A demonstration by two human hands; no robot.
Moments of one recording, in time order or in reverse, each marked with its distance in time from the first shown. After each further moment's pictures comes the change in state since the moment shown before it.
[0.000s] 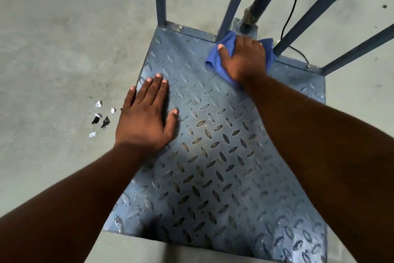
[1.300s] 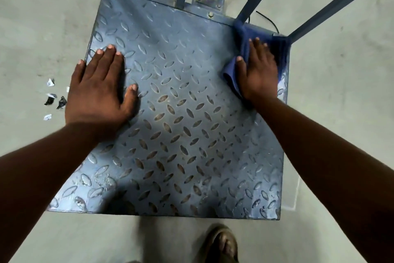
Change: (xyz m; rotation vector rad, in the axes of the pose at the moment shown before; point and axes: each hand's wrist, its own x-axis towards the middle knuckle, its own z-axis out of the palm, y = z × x) left_hand 0.001 0.006 -0.002 -0.007 0.034 0.002; right_hand -0.113 0.121 -0.027 0.111 -0.101 0.089
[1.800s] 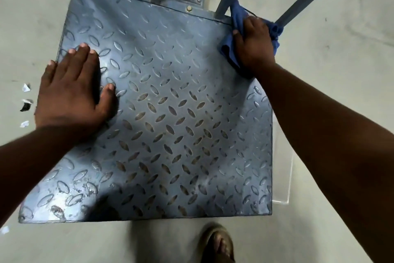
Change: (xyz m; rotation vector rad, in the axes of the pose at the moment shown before) left_hand 0.000 0.002 0.004 -0.039 0.051 0.005; right_hand 0.068 0.044 -0.005 0.055 0.034 -0.044
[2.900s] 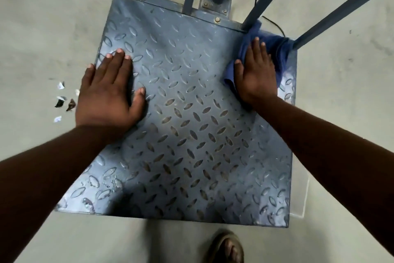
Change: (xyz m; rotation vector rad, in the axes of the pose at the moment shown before) left_hand 0.001 -0.001 -0.003 0.024 -0.012 -0.010; right_hand -0.059 -0.064 0.009 -0.052 -0.183 0.008
